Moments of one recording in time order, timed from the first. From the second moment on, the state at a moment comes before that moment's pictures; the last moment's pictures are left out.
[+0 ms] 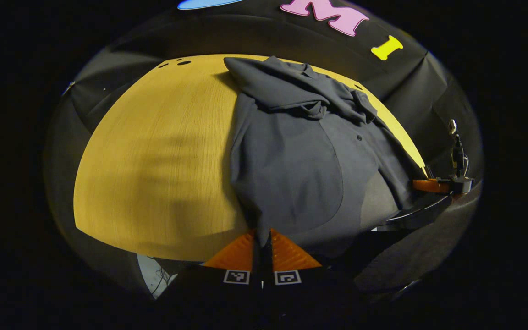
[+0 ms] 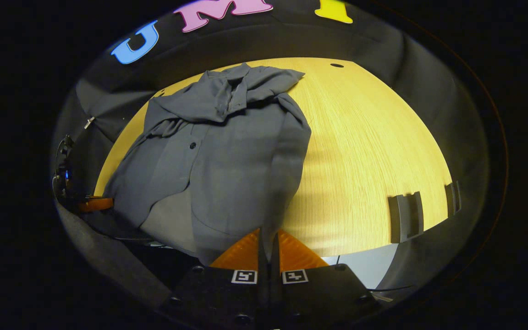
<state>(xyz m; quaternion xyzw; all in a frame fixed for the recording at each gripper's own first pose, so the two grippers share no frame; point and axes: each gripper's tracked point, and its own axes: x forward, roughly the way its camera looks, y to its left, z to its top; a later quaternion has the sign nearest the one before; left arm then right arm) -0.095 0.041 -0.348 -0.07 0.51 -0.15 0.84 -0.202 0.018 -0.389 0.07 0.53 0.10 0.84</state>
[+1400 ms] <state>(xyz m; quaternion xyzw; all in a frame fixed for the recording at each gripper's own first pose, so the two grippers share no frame) 0.216 0.042 -0.174 -0.15 0.27 -0.13 0.94 0.112 0.033 -0.248 0.14 0.26 0.09 0.95</state>
